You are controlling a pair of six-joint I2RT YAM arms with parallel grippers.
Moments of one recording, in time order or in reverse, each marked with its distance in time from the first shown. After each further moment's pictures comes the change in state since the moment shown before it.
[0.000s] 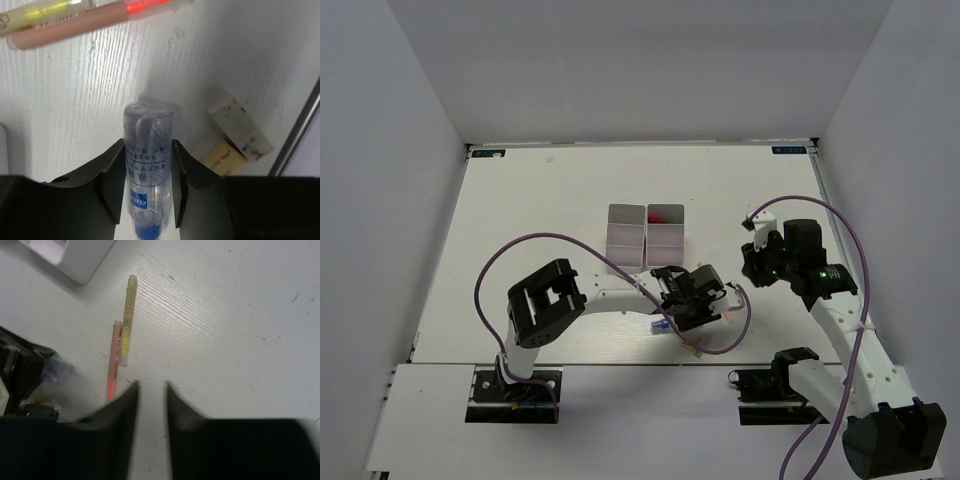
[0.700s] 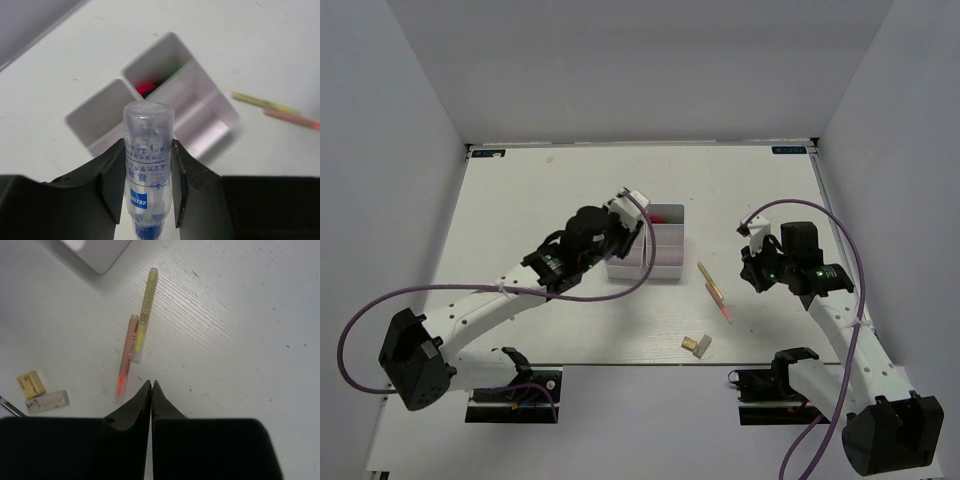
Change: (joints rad) left arm 0.331 -0.723 -0.363 0.300 -0.184 -0.042; right arm -0.005 0.011 -0.028 0.001 -0.071 -0.047
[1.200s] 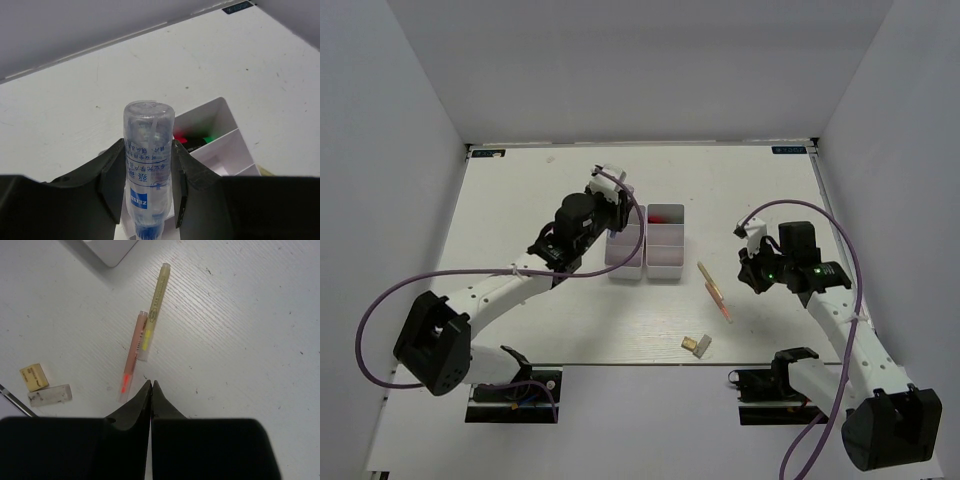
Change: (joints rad) left arm 0.227 0.094 -0.069 0.389 0.016 -0.151; right arm 0.000 0.035 -0.004 -0.009 -0.050 -0.038
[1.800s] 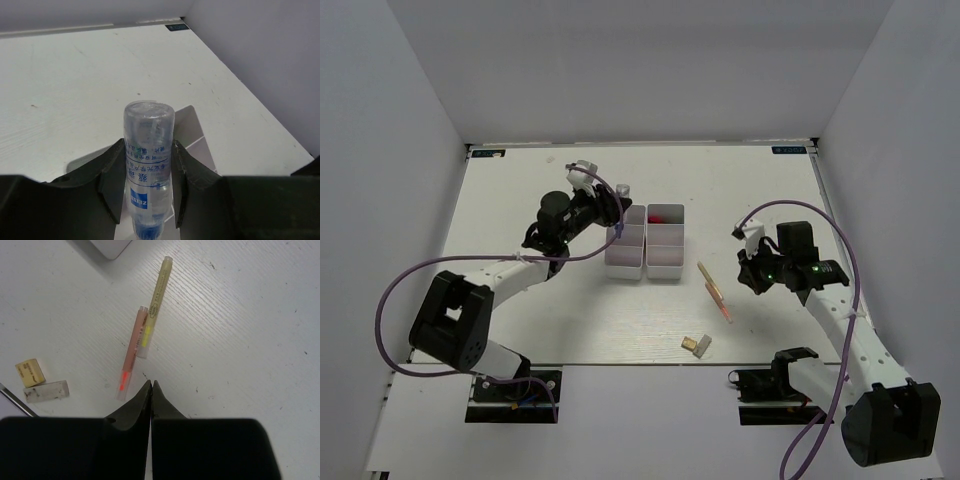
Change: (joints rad) left arm 0.212 0.127 -0.123 0.361 0.398 -0.338; right arm 0.000 0.026 -0.002 -0.005 0.000 -0.027
